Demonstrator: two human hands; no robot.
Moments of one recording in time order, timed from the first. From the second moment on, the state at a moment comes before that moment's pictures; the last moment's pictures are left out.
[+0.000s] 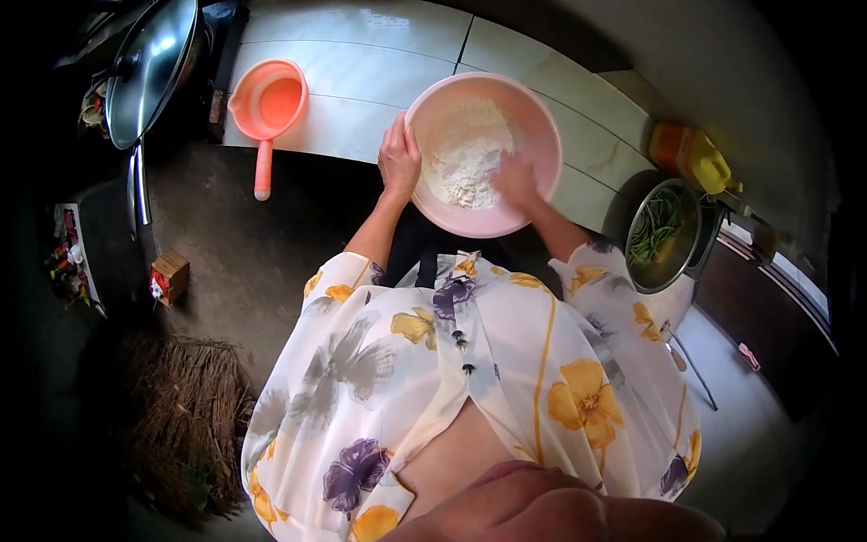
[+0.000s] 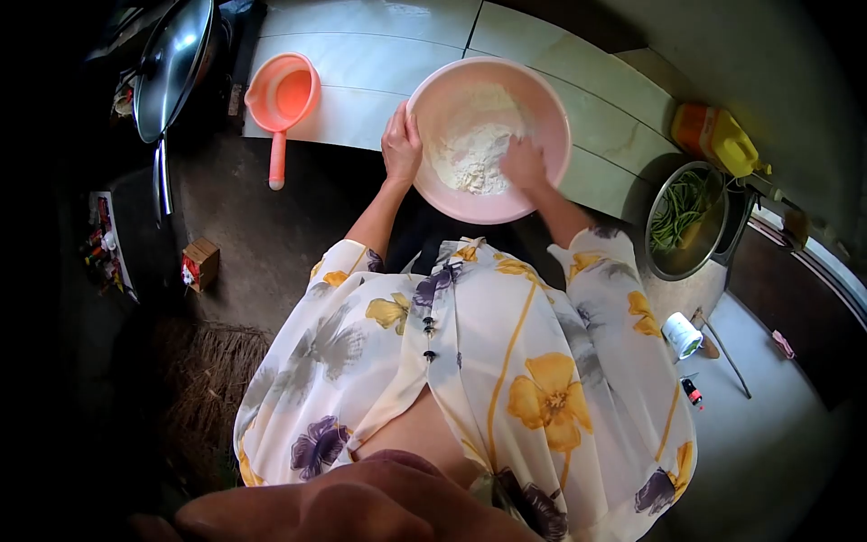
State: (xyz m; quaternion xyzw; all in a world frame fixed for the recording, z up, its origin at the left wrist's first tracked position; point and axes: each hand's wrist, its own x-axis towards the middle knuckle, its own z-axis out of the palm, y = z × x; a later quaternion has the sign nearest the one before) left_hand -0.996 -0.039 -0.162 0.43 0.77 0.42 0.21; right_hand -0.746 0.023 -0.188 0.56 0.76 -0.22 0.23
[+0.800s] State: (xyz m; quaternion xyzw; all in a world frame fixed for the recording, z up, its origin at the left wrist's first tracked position) left_hand -0.987 -0.038 -0.156 0.41 0.79 0.39 0.22; right_hand -0.753 0.020 -0.181 0.52 0.75 -0.36 0.21
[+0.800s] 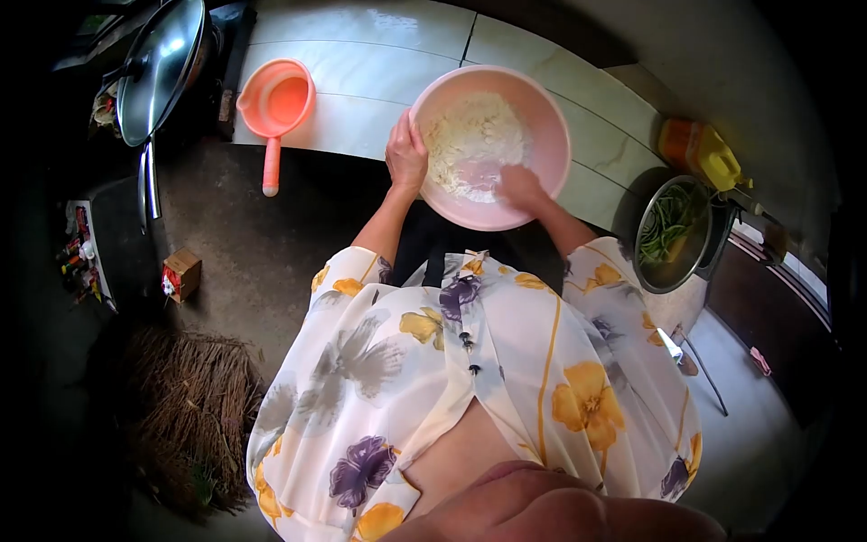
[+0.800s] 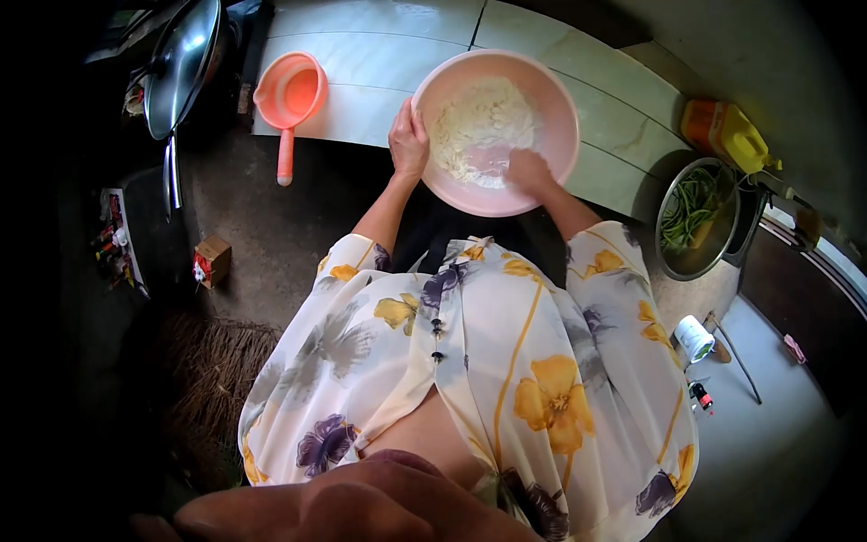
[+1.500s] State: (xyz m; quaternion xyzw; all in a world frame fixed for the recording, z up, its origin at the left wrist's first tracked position) left_hand -0.975 -0.035 -0.158 0.44 0.78 0.41 0.20; right_hand -0.773 -0.028 -0.196 0.44 0.80 -0.42 0.04
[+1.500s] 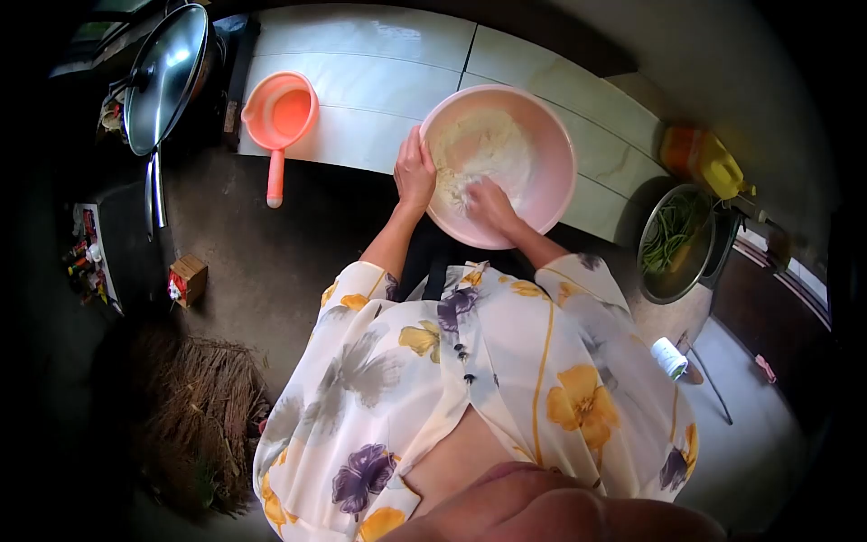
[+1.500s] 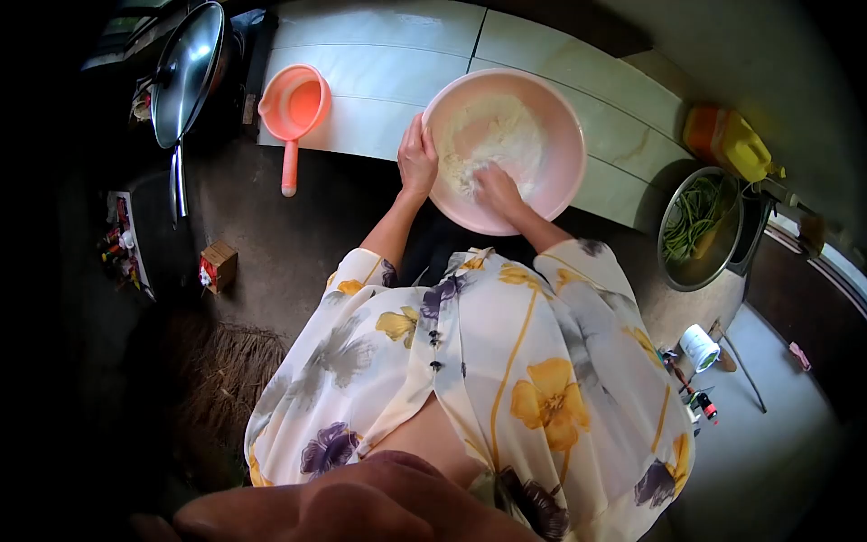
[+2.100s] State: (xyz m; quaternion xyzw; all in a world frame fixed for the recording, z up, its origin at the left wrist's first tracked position) left_hand -0.973 -0.040 -0.168 0.45 0.77 0.40 0.20; right_hand -0.842 -0.011 -0.292 0.46 0.80 -0.34 -0.19
